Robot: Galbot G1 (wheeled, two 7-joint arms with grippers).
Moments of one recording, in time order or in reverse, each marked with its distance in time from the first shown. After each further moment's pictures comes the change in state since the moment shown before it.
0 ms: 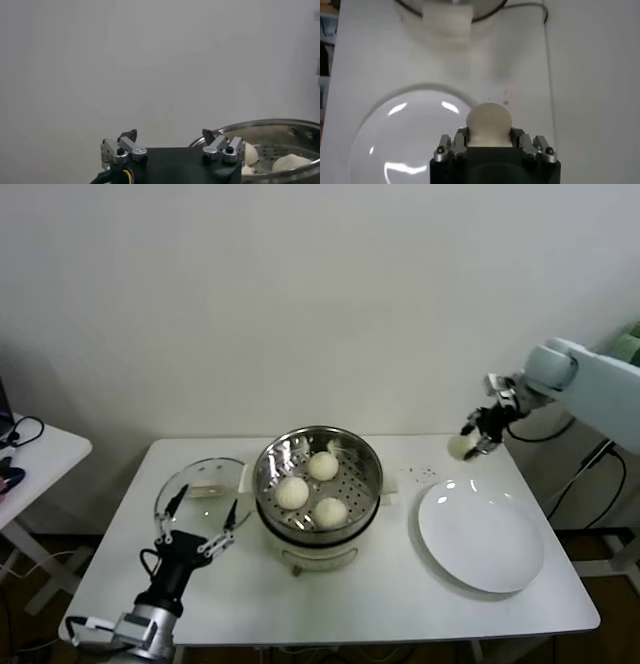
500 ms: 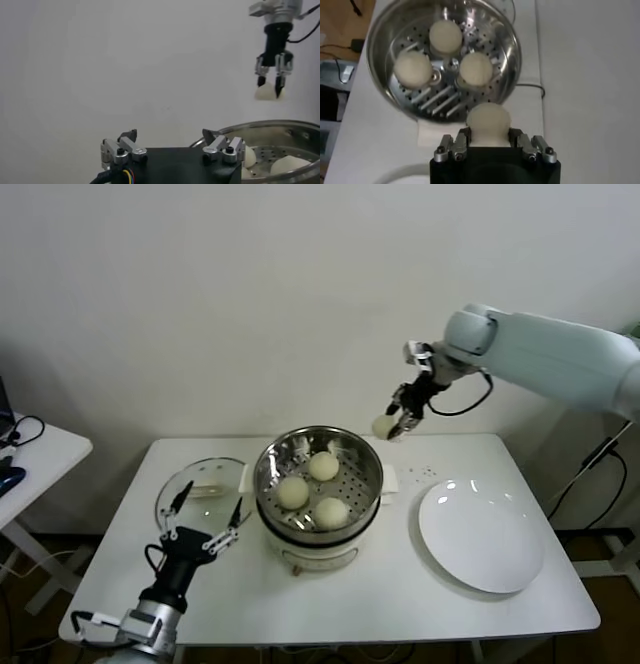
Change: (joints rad) left arm -0.021 0.013 0.015 0.007 0.016 -0.002 0.002; right arm 0.141 0.266 -0.187 0.055 0.340 -0.101 0.087
